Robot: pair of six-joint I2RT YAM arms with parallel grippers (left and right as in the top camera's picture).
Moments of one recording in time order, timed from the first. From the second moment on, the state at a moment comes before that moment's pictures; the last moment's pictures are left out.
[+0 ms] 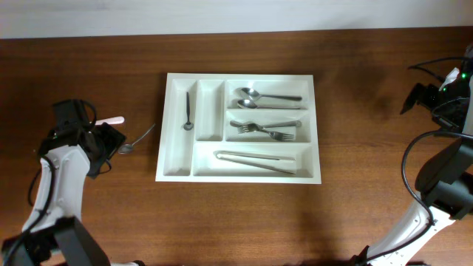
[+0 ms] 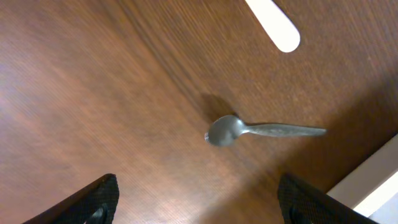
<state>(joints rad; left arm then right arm) 0.31 1.57 1.06 -0.70 0.00 -0.61 -0.52 2.17 2.10 -1.52 -0.09 0.15</state>
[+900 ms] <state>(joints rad) 0.34 1.81 1.05 -0.50 0.25 -0.60 -0.52 2.17 2.10 -1.52 -0.09 0.15</state>
